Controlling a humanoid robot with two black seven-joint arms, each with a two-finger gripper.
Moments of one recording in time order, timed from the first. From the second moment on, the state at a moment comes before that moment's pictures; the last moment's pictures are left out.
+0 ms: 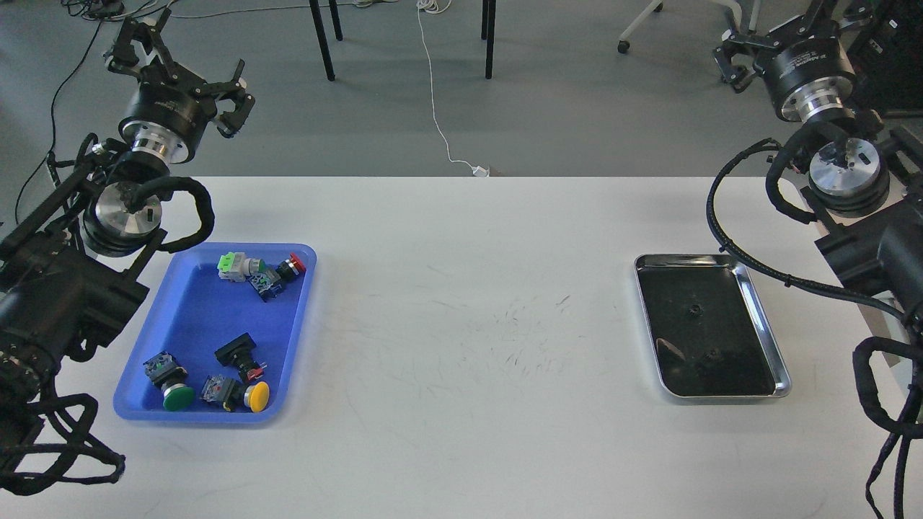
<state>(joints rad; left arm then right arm) -0.81 0.33 -1.01 -0.70 -0.07 -0.27 -0.22 0.99 -0.31 0.89 0.48 0.21 0.33 0.21</state>
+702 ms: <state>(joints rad) -0.83 0.33 -1.00 -0.71 -0.07 -0.26 -0.20 0.97 -0.51 0.75 0.69 0.20 0.33 0.21</state>
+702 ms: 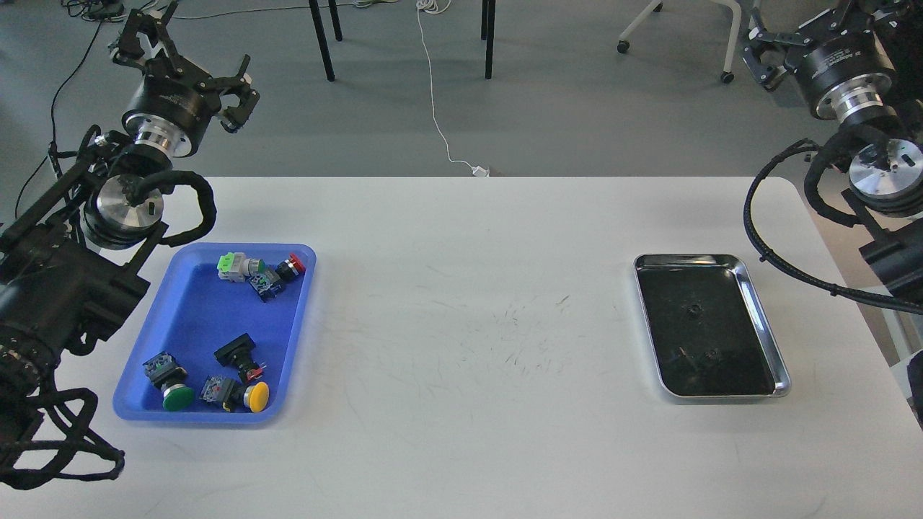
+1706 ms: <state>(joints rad) -0.82 0.37 -1.02 -0.80 -0.08 -0.25 -0.17 1.56 -0.81 -0.48 1.08 -0.69 0.34 0.34</state>
